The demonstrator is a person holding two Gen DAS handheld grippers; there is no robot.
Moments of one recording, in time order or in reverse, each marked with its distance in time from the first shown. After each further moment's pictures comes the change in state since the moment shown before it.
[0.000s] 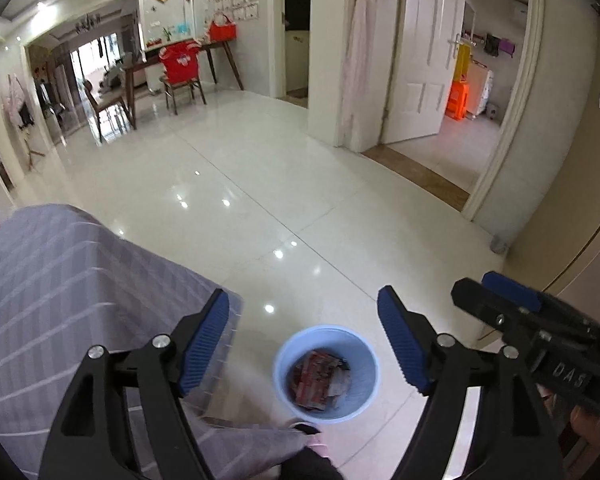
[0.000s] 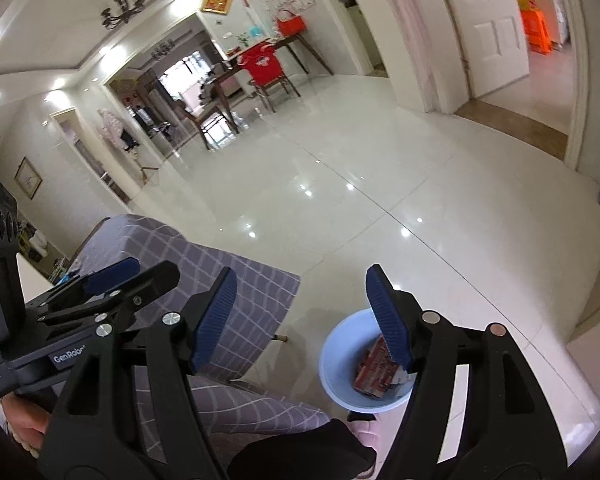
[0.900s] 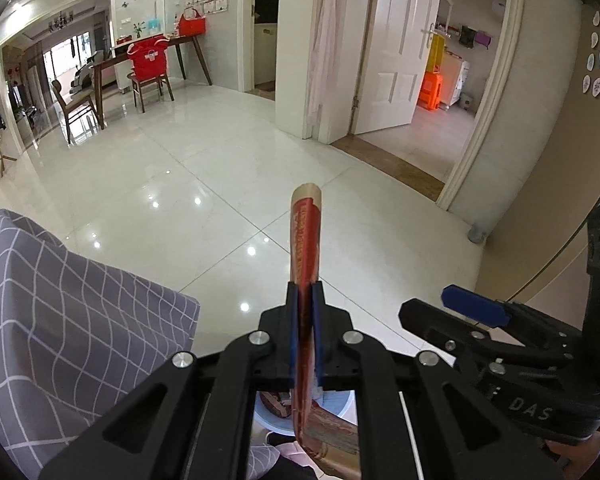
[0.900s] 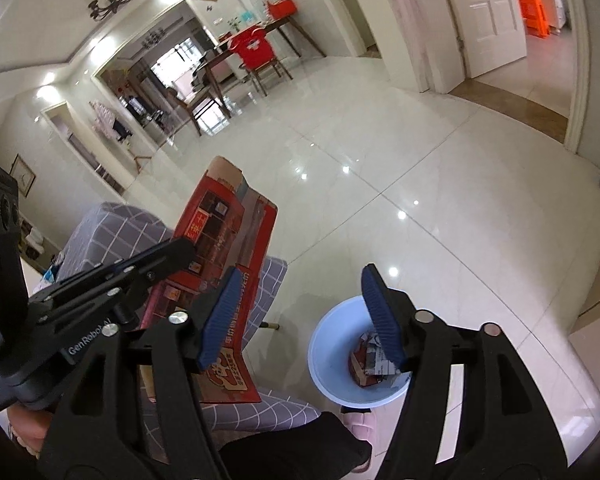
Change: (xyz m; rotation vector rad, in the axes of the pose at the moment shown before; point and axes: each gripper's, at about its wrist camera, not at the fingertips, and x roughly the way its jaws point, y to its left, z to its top) left arm 0.071 -0.043 -0.001 0.036 0.028 -0.125; right arm 0.036 -0.046 -0.007 0.057 0.052 -0.039
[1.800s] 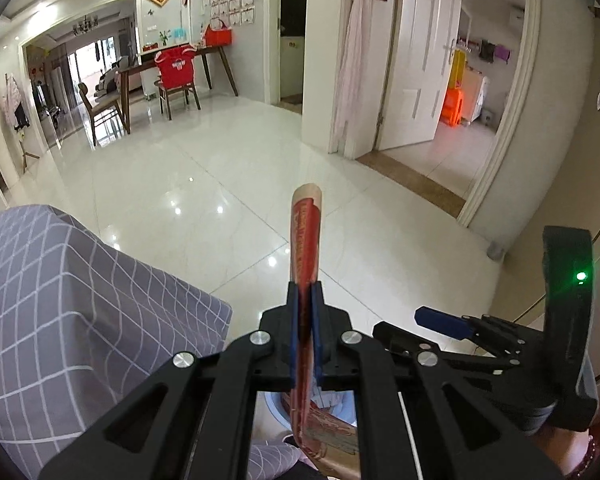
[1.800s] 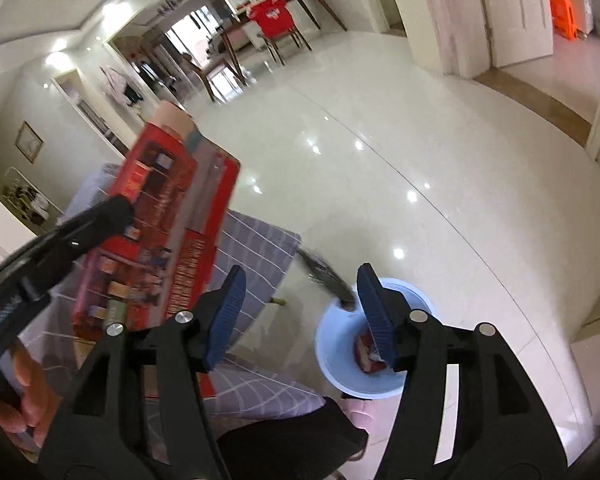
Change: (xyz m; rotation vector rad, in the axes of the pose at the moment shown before) left arm -0.034 0.027 -0.004 -0.043 -0.043 0.080; right arm 0.035 0.010 -0.008 -0.075 0.143 0.029
